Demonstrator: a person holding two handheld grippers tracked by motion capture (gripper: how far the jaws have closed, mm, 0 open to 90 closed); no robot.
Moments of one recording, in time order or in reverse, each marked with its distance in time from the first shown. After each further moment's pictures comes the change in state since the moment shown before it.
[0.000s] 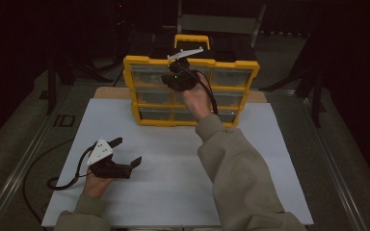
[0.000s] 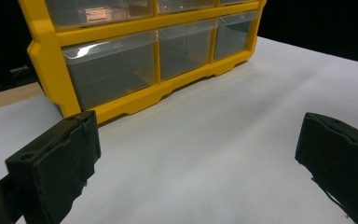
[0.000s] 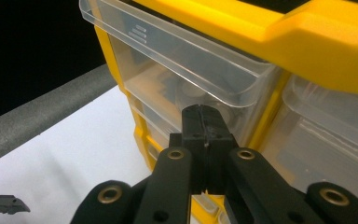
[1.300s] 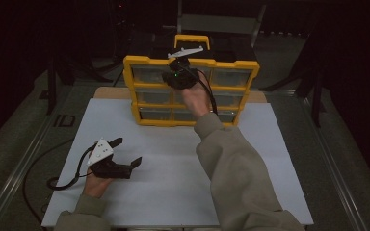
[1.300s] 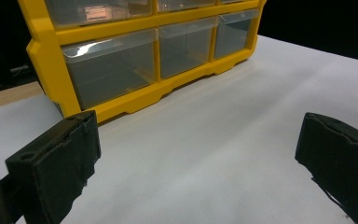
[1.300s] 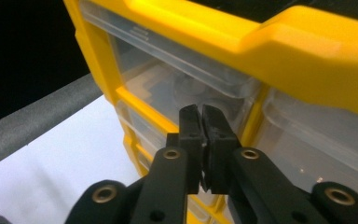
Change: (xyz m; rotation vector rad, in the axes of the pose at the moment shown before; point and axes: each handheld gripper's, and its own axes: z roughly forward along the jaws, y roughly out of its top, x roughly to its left) left arm -0.001 0.000 0.001 0.006 -0.001 0.001; right arm -0.004 0.001 0.005 -0.014 -0.028 0.010
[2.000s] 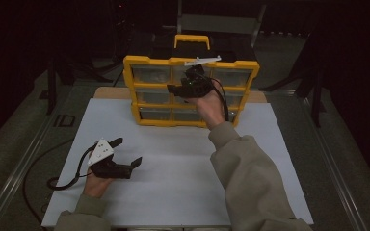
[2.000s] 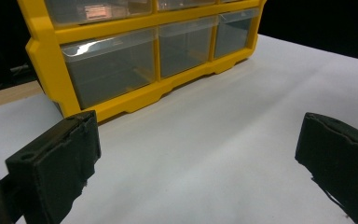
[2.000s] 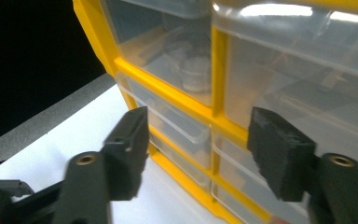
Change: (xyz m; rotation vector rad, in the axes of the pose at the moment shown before) left arm 0.000 0.000 0.001 0.004 0.002 0.002; right arm -0.021 -0.032 -0.022 -0.007 0.053 0.081
